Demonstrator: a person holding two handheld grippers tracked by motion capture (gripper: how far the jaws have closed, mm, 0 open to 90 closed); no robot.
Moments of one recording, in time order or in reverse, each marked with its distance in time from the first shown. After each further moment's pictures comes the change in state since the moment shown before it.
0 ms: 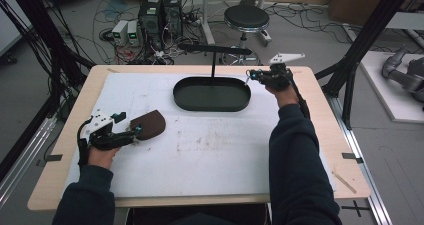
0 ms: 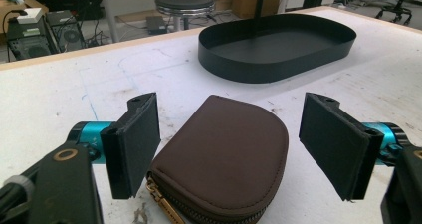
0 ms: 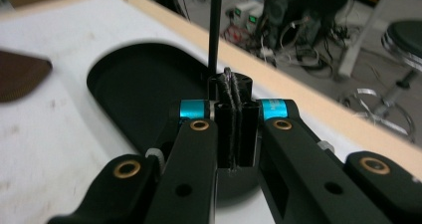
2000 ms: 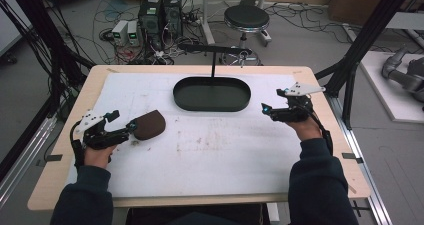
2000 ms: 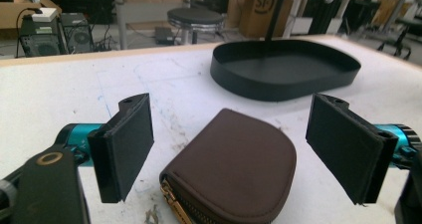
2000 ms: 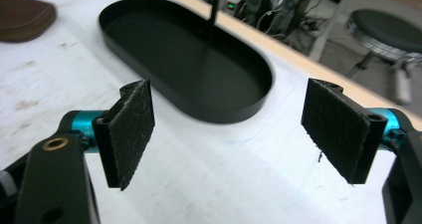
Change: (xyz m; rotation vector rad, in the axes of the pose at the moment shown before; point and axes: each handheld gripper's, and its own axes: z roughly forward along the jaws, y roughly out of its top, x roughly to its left) left arm 0.010 0.000 -0.010 -0.083 0.032 -0.104; right arm 0.048 -0.063 -0.073 0.041 -0.117 -0.048
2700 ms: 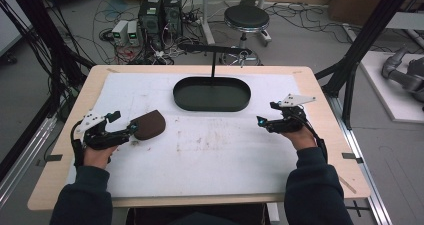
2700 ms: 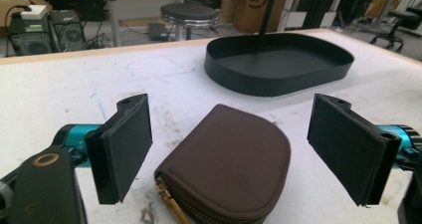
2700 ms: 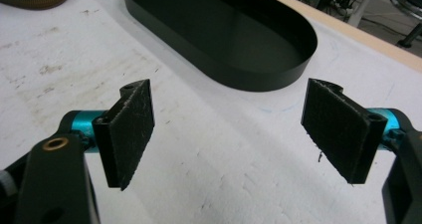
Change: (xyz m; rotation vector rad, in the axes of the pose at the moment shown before) left arm -0.003 0.000 0.001 0.019 -0.035 0.018; right arm 0.011 -0.029 0.015 0.061 0.090 0.026
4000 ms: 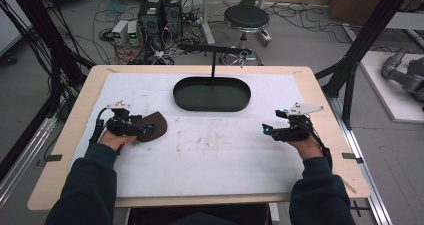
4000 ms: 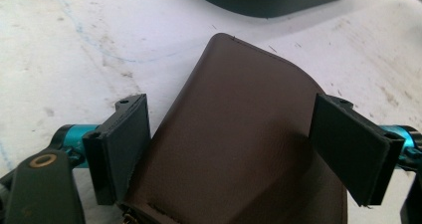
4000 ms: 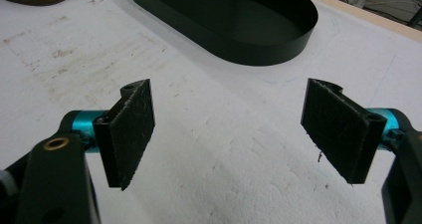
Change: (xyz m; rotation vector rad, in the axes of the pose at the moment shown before) left arm 0.026 -0.012 0.079 0.401 -0.208 -0.102; right arm 0.004 -0.023 -0.017 -0.002 0.003 0.046
